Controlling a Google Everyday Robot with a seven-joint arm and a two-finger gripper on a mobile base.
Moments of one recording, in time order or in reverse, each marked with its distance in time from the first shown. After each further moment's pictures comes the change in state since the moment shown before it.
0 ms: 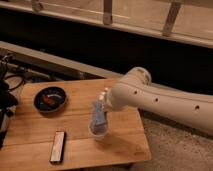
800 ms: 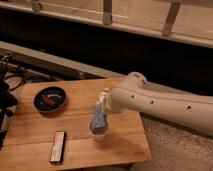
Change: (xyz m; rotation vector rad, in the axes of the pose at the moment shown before) arm 0.007 0.001 0.027 -0.002 0.010 -0.015
